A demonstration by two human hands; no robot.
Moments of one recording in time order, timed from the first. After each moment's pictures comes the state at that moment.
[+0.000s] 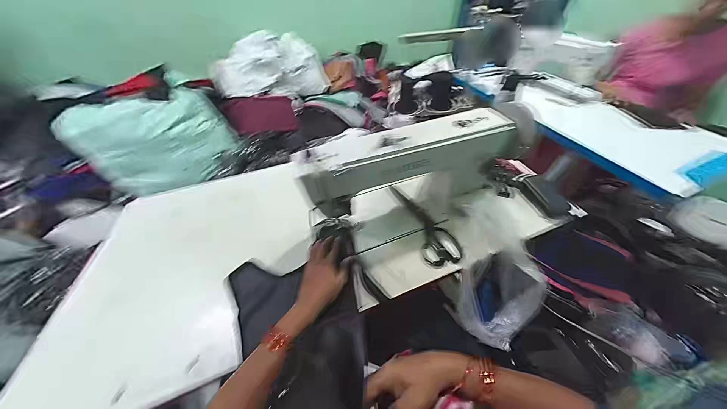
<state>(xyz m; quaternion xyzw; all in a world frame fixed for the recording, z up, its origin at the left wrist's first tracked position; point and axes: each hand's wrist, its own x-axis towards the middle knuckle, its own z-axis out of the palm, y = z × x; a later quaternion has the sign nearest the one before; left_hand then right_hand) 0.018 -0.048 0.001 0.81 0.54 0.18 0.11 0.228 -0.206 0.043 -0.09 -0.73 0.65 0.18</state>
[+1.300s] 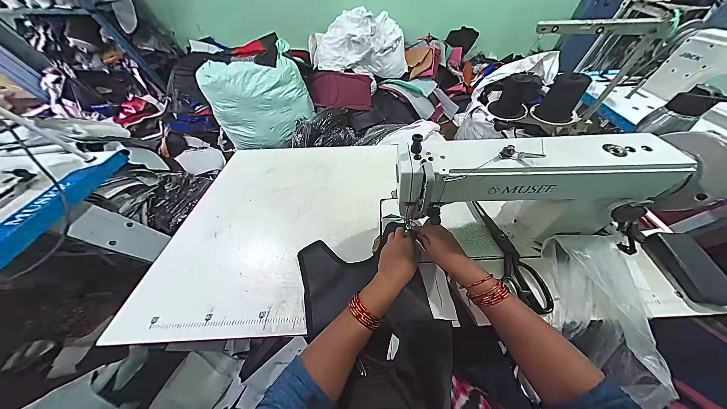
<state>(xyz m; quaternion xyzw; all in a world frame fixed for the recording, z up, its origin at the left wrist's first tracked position) 0.064 -0.014 0.058 0.72 0.65 0.05 0.25 0.191 0.016 0.057 -0.57 -0.77 0.29 0.07</state>
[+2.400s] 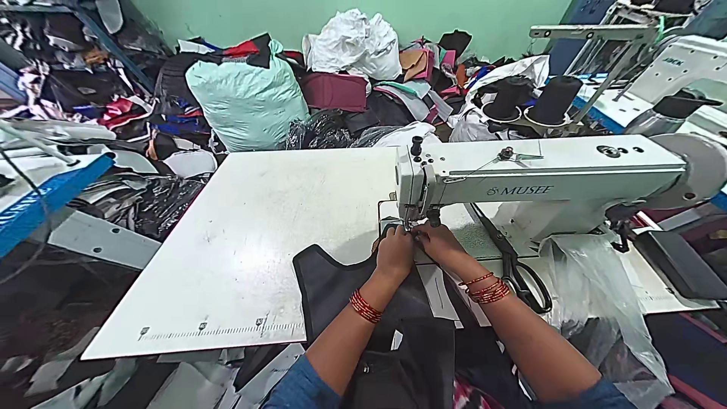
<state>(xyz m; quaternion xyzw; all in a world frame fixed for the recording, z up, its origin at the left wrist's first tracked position) 0.065 -0.005 0.062 0.74 0.64 0.01 0.18 0.190 0.020 0.067 -0.59 -0.74 0.32 0.07</state>
